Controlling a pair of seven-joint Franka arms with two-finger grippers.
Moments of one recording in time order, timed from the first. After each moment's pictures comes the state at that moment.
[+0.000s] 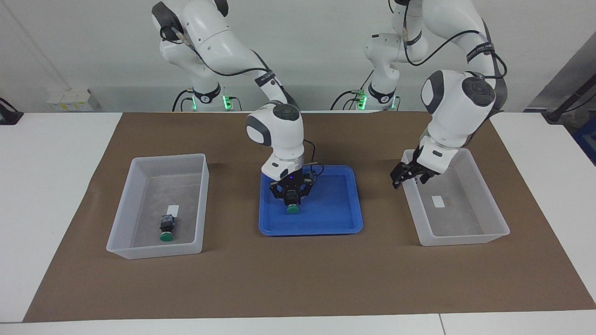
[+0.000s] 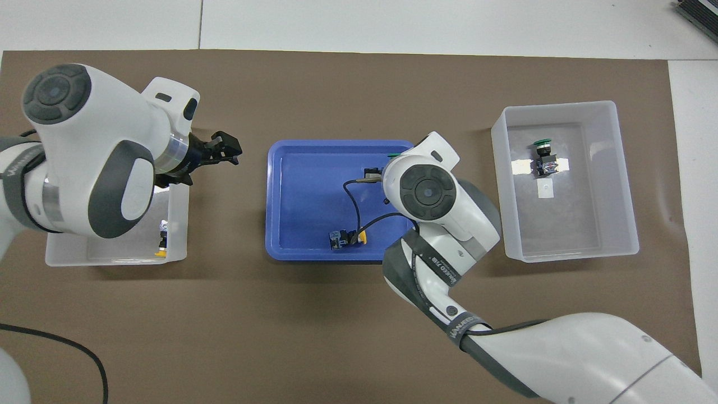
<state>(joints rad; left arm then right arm) -0.24 0.19 -0.07 -1.80 -0.08 2.05 -0.73 0.20 0.38 0.29 -1.81 -0.40 2.40 0.80</state>
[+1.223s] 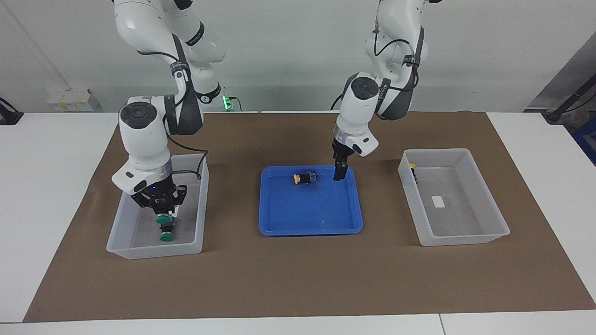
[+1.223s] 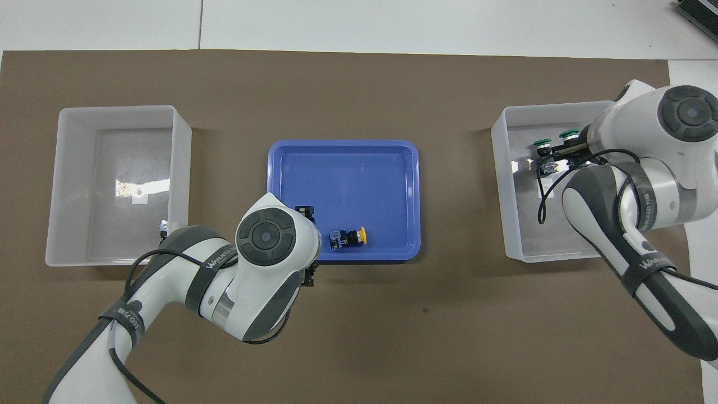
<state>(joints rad) -0.59 0.14 -0.07 -2.13 -0.04 2.29 -2.16 -0.29 0.32 0.28 -1.84 -0.32 2.28 -0.04</state>
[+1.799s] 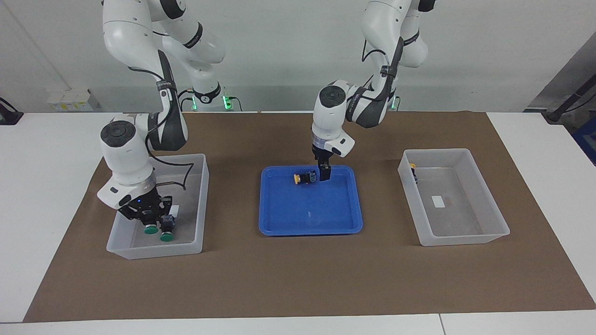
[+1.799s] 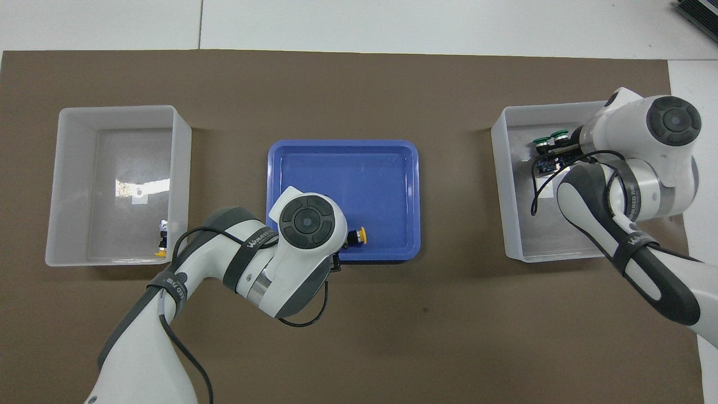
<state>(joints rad) -0.62 0.28 -0.06 -1.98 0.01 2.31 -2.37 -0.31 0.44 0.28 -1.81 -0.32 2.40 -0.05</state>
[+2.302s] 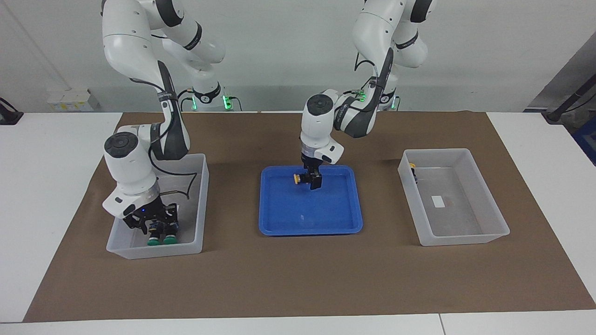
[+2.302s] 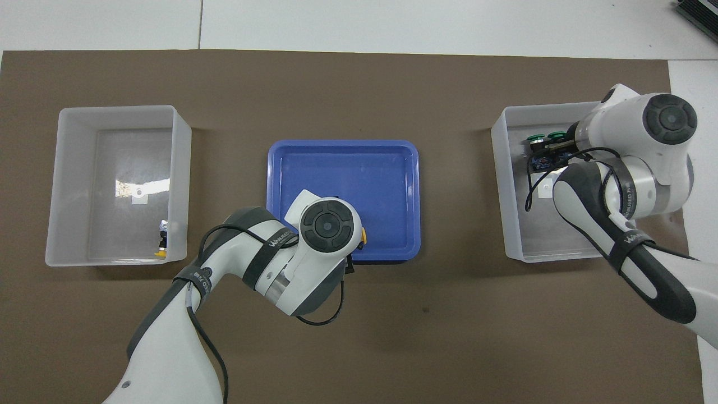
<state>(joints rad) -0.66 0.34 -0.06 -1.95 0.03 2.35 -2.44 -0.31 0.44 0.29 -1.80 -0.31 2.41 0.00</state>
